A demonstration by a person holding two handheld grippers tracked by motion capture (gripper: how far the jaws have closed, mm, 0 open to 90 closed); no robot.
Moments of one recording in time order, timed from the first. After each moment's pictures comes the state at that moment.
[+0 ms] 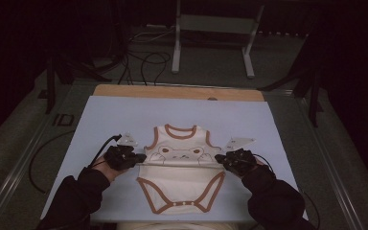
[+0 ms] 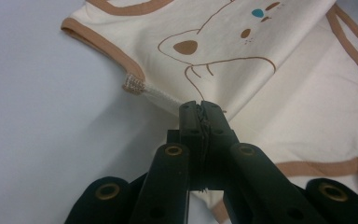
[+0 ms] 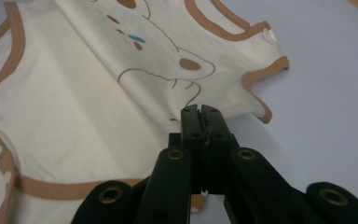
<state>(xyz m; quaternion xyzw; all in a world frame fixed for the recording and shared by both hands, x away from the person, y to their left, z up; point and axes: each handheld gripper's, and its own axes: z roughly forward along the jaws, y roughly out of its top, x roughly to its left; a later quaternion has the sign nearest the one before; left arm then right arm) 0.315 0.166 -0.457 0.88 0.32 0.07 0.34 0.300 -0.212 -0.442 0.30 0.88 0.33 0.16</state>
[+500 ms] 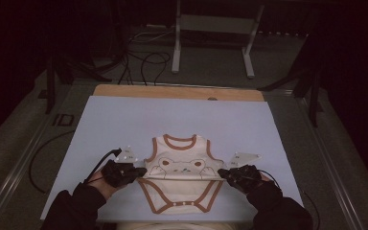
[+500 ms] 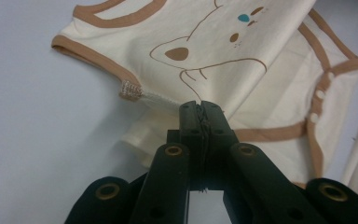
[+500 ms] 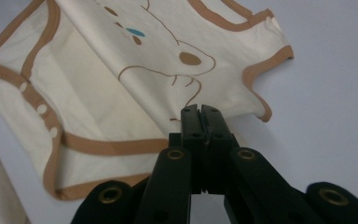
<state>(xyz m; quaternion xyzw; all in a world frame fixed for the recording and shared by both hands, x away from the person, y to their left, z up) 0.270 0.161 -0.451 0.89 0.29 0.07 0.34 0.258 -0.218 -0.448 0.30 0.89 0.32 0.14</state>
